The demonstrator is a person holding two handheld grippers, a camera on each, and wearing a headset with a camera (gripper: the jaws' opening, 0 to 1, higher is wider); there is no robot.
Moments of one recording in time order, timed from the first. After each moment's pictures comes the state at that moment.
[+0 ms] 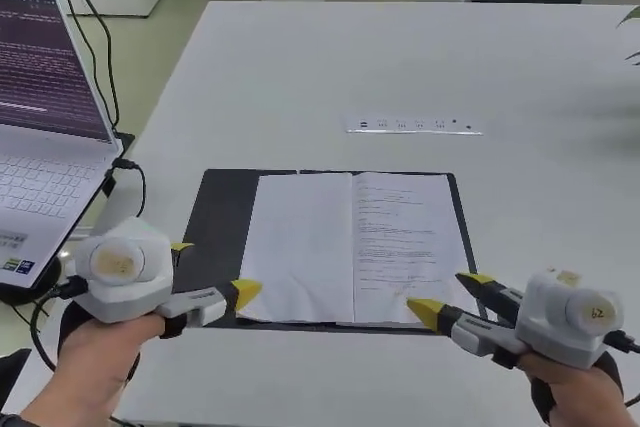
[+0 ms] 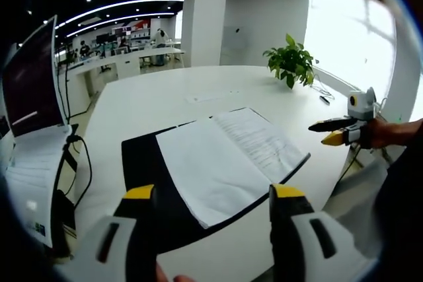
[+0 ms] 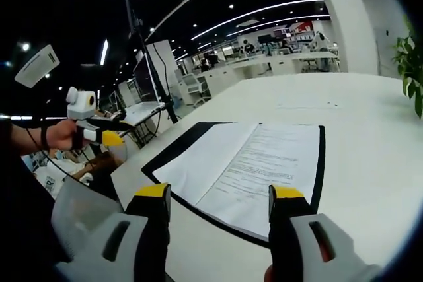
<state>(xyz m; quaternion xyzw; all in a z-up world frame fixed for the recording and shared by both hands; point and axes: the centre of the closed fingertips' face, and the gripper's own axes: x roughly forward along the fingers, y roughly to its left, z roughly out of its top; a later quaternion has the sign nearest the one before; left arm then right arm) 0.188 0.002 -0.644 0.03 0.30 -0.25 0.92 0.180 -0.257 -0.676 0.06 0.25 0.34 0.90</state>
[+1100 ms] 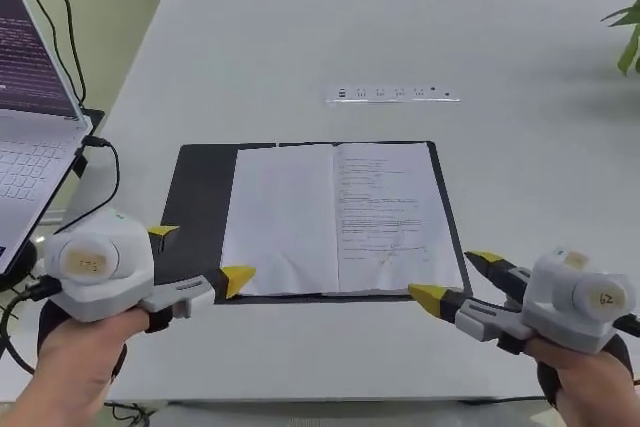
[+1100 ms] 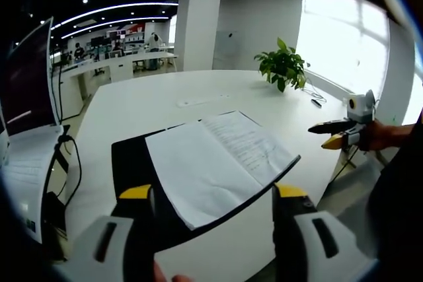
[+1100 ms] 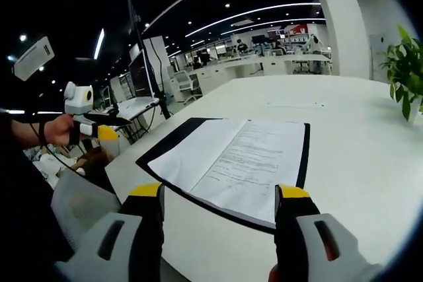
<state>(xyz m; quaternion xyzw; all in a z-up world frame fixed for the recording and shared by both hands) 0.175 -0.022 -0.639 0.01 0.29 -0.28 0.92 0.157 -0.280 -0.675 0.05 0.26 0.31 0.91</state>
